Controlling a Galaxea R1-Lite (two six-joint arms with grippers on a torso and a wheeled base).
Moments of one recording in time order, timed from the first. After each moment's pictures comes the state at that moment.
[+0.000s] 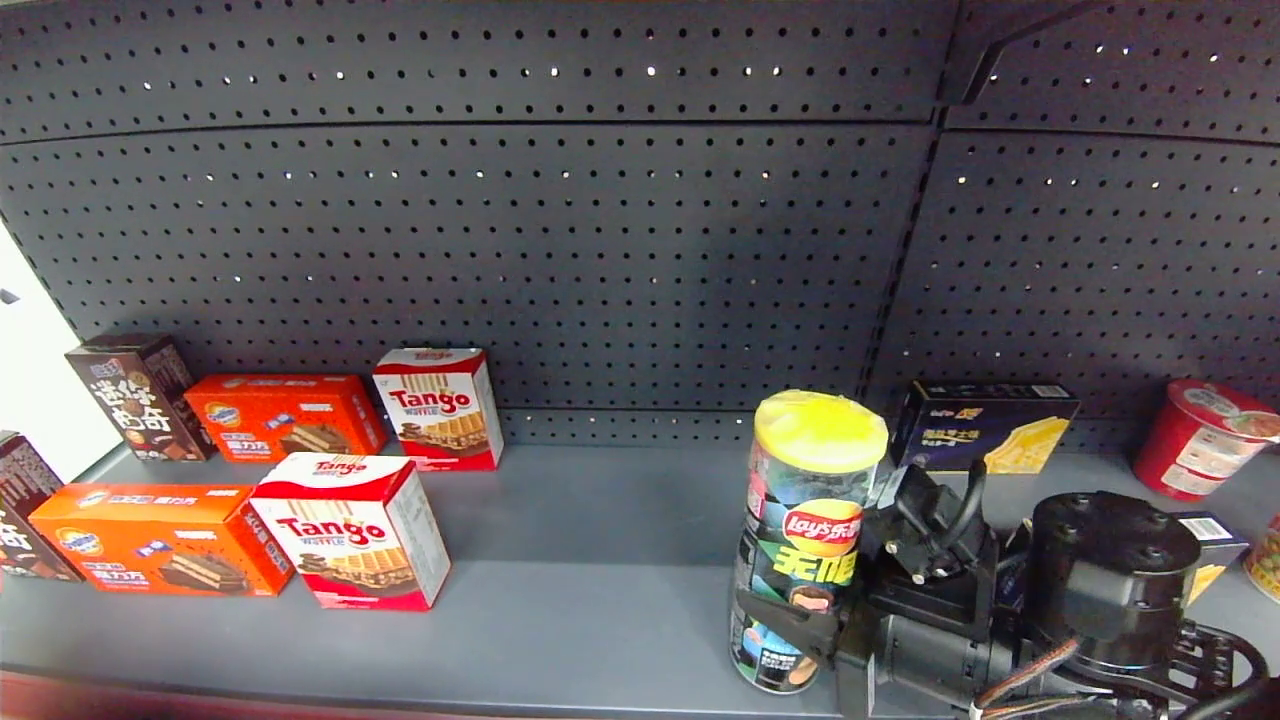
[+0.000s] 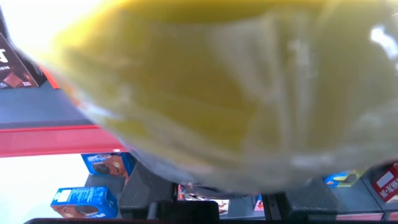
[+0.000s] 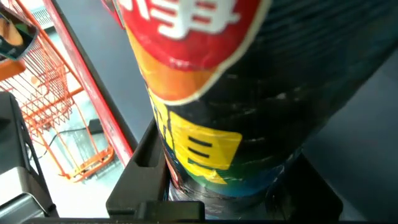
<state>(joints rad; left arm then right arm) 0.11 0.10 0.00 -0.07 -0.19 0.00 0.76 1.71 -0.37 -1.15 0.18 -0.03</state>
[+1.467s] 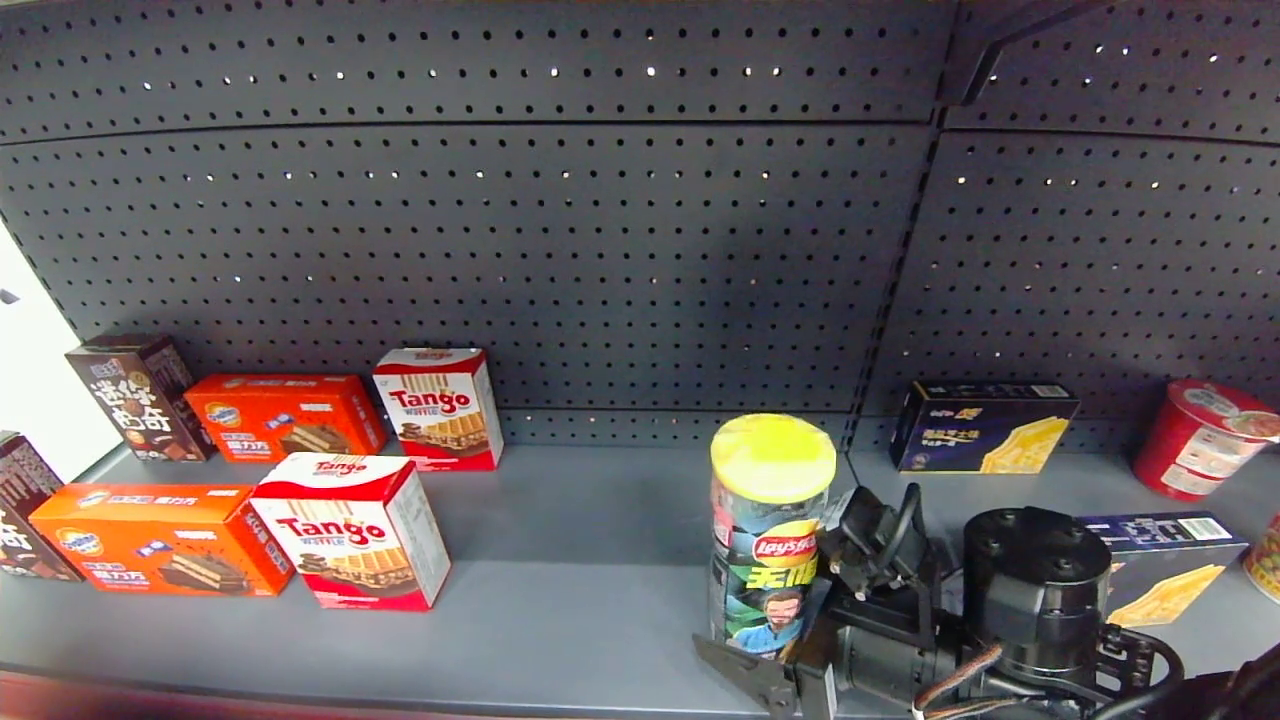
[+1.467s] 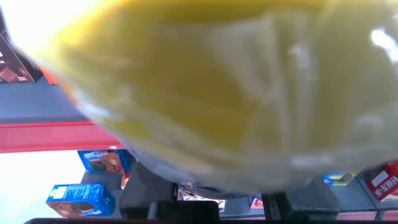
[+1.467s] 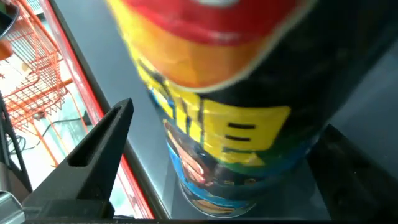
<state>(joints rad) 0.11 0.10 0.00 -0.07 -0.19 -0.01 0.77 1.83 -0.39 -1.21 0.17 -0.05</state>
